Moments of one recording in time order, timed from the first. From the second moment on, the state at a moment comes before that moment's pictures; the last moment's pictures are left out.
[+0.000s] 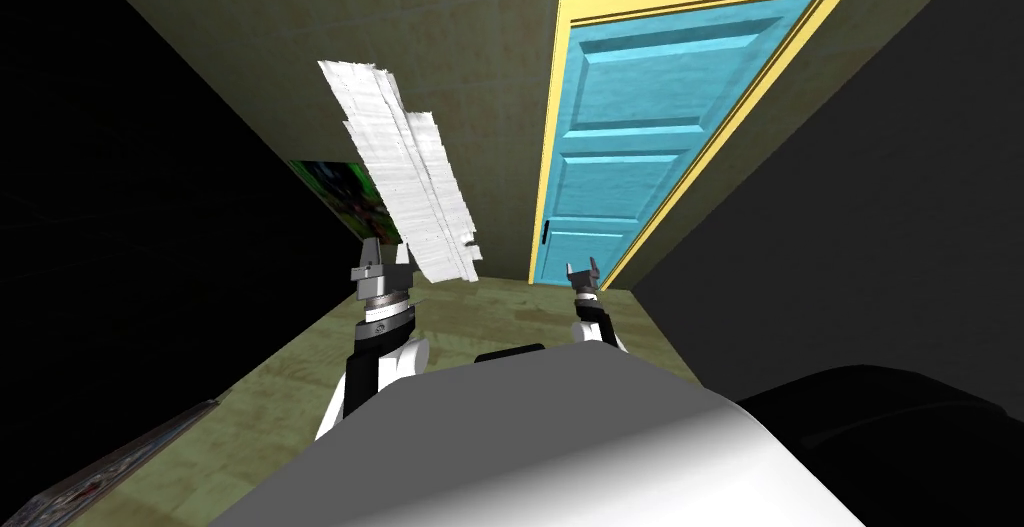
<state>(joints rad) 0.37 -0.09 -0.04 -1.71 -0.37 -0.56 -0.43</state>
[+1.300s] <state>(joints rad) 0.28 -0.11 -0.03 -1.41 -0.53 -0.67 -0.70</state>
